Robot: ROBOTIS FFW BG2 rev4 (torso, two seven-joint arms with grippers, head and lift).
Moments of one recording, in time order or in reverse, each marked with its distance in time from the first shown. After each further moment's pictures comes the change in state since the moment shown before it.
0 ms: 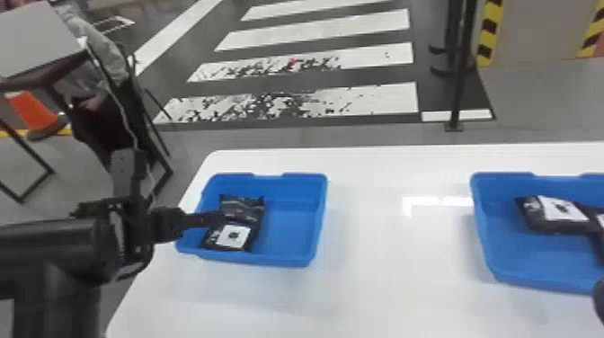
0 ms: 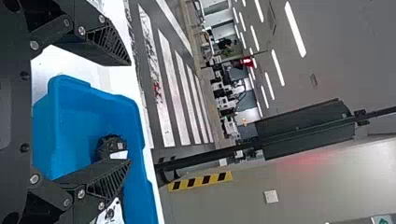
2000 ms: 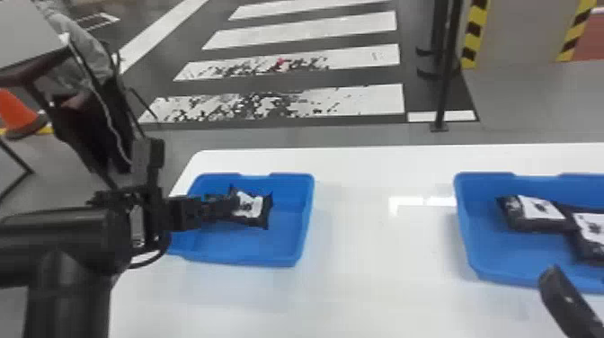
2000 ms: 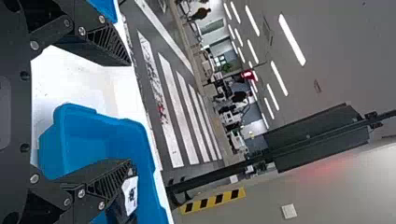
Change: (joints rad) left arm -0.053 -0.035 -0.085 0.050 0.054 -0.083 -0.105; right arm -0.044 0.000 0.026 0.020 -0.074 0.064 0.064
